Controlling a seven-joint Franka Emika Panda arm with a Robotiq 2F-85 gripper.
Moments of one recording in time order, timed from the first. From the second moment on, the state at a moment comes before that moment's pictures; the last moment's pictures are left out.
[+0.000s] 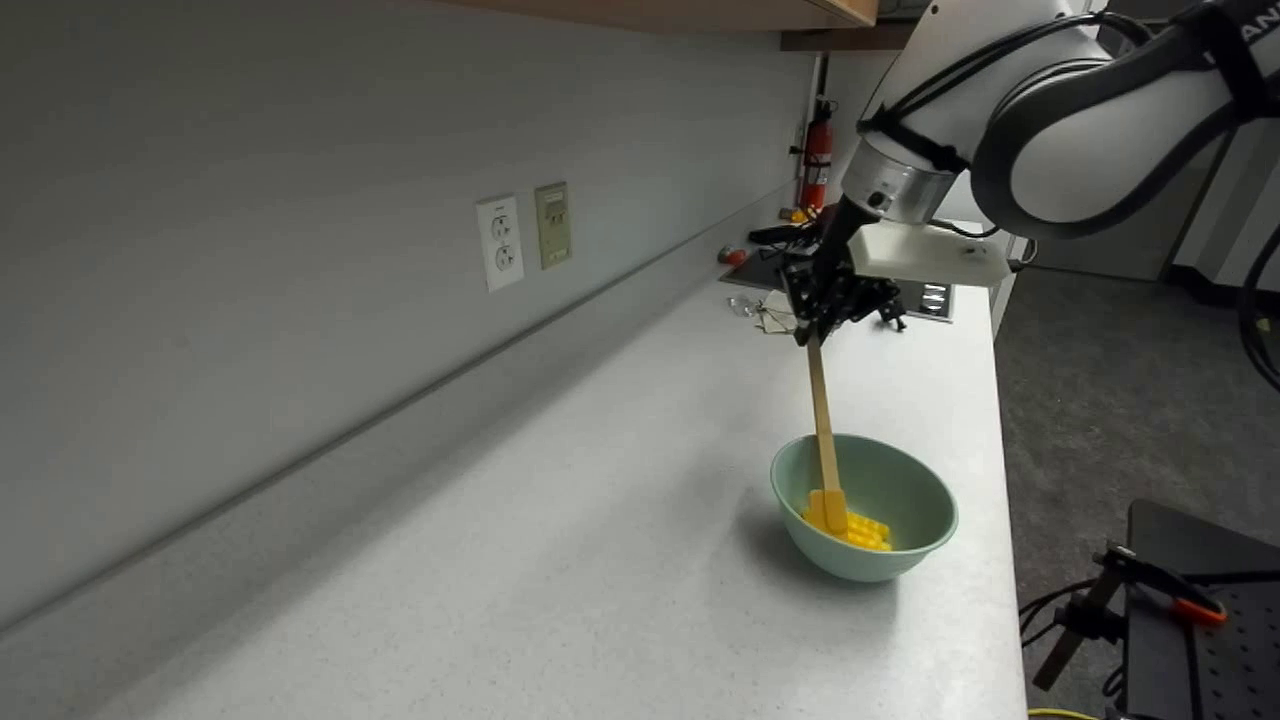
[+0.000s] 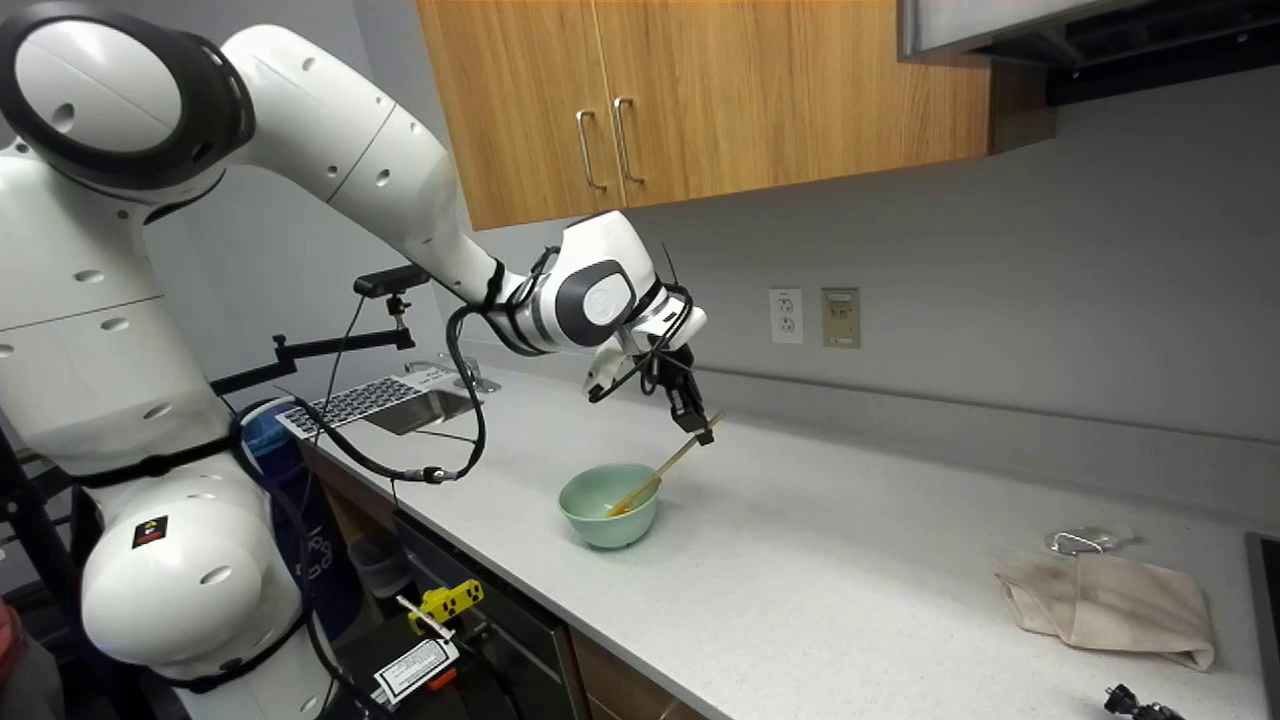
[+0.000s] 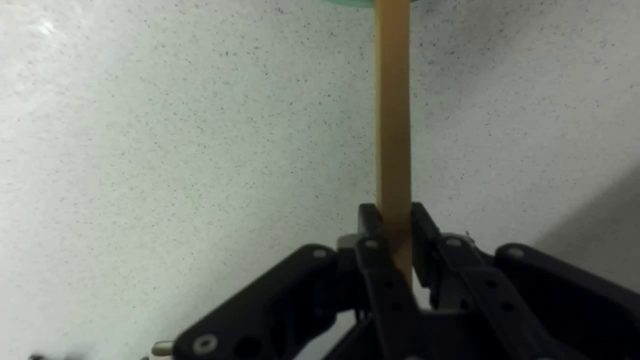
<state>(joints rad) 0.00 -0.04 0.01 -2.41 -0.24 2.71 0.94</state>
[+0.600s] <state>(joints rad) -0.03 -0.19 0.02 -2.54 -0.68 2.81 1.23</state>
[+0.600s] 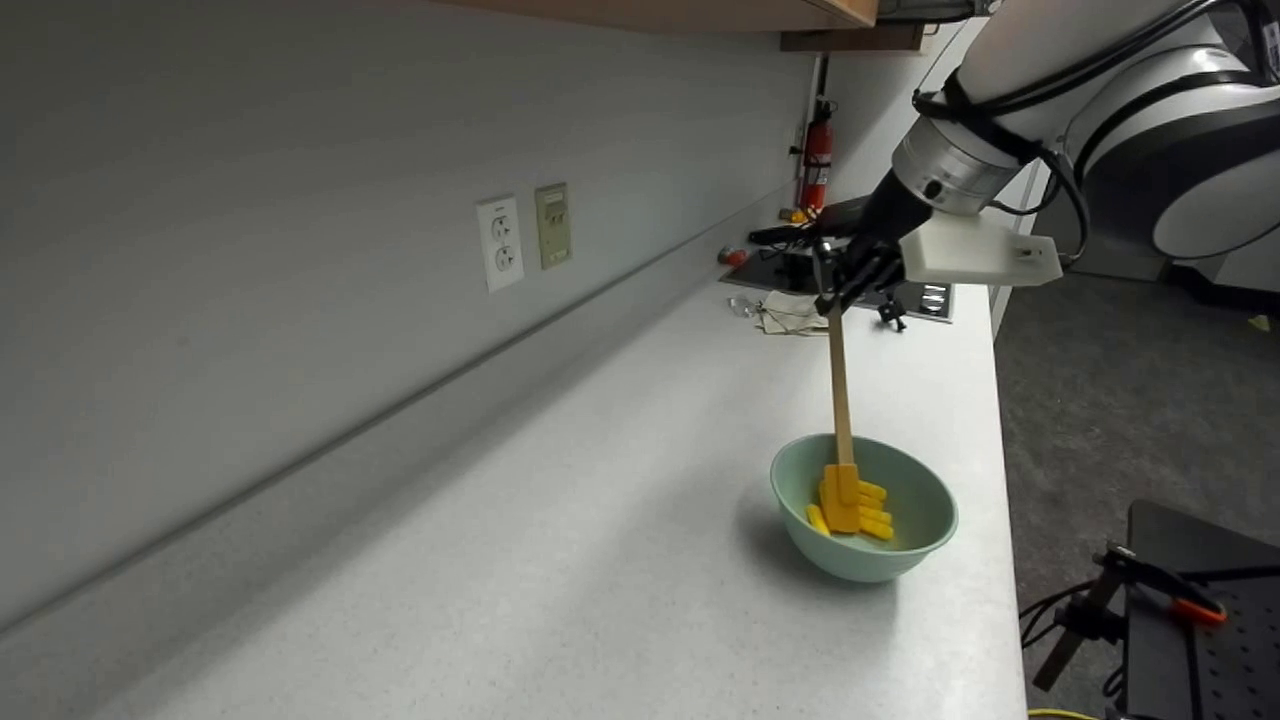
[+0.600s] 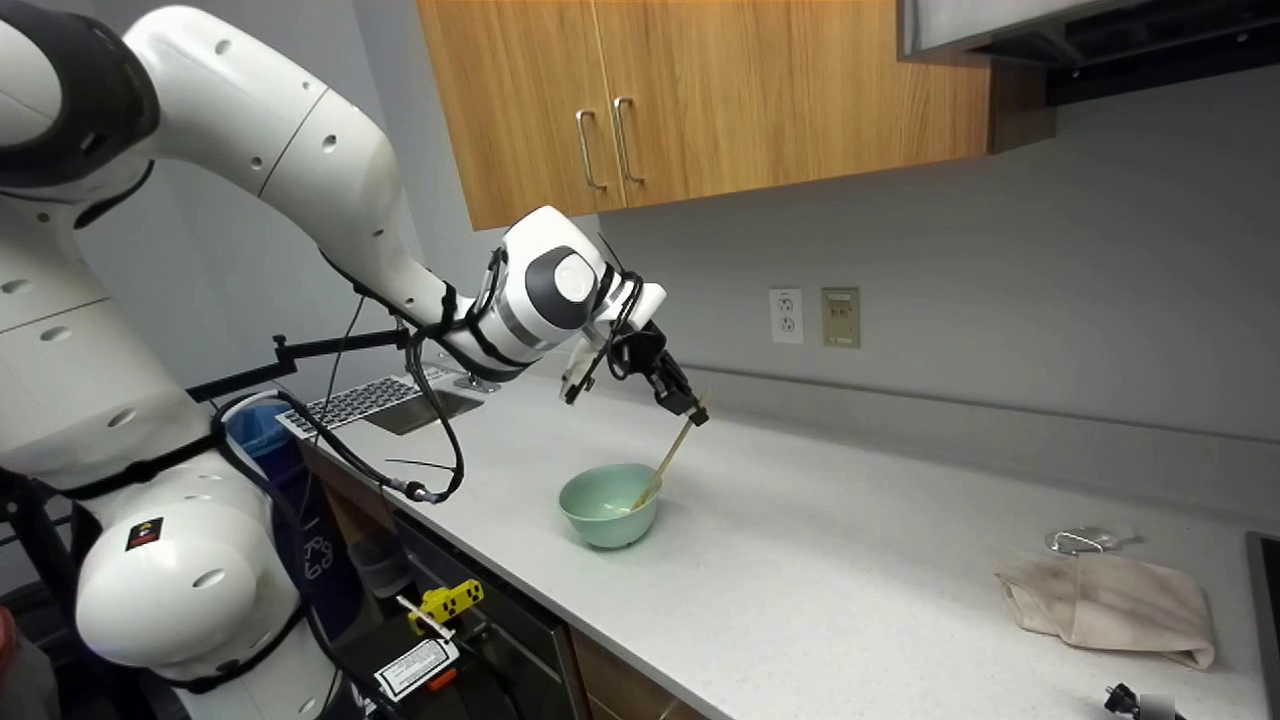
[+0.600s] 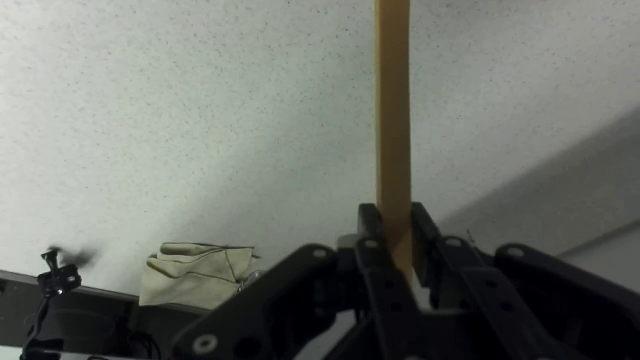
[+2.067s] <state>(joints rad) -0.13 -0.25 0.04 -2.58 -1.03 3.00 1.41</state>
